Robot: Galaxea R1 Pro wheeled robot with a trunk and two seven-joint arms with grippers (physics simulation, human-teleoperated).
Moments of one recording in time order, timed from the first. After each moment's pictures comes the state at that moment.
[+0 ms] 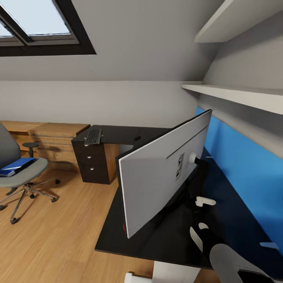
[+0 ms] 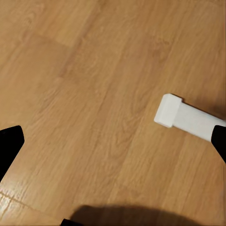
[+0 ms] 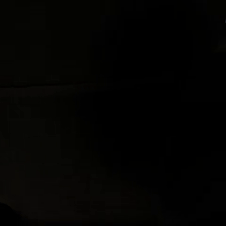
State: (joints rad) left arm -0.16 -0.05 0.03 -0.36 0.22 -0.26 0.11; right arm -0.71 0.02 -0.13 -0.30 0.03 -0.54 -0.23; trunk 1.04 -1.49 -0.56
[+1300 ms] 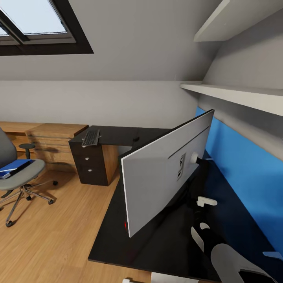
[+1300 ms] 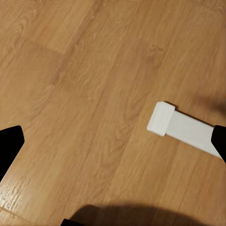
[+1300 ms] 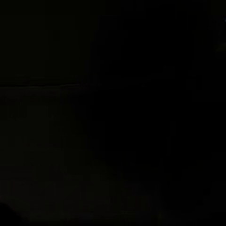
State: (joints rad) left arm -0.16 -0.05 0.03 -0.37 0.22 -0.26 0.11; right arm -0.71 0.01 -0.14 -0.30 0.03 -0.54 -0.23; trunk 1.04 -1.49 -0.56
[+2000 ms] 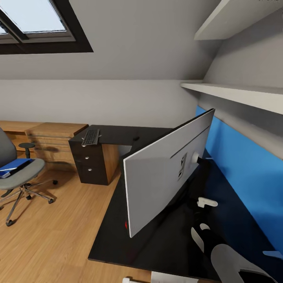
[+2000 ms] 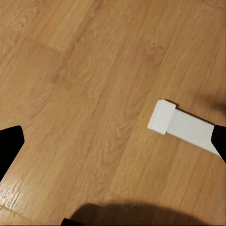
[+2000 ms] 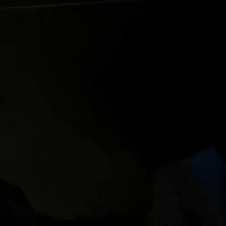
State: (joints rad) left arm -0.16 -0.05 0.03 -0.37 0.22 -0.26 0.11; right arm -0.71 0.00 -0.13 -0.29 0.00 -0.55 -0.23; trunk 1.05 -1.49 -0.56
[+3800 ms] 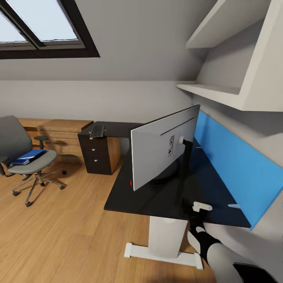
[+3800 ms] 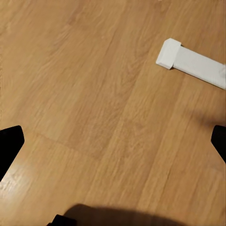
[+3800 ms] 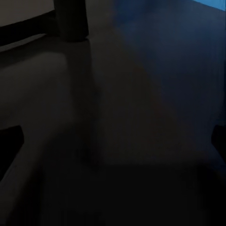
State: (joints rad) left arm -0.16 -0.07 0.02 -0.35 0.22 -0.28 0.11; right arm -0.75 0.03 -0.13 -0.14 0.00 -0.55 -0.22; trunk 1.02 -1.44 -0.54
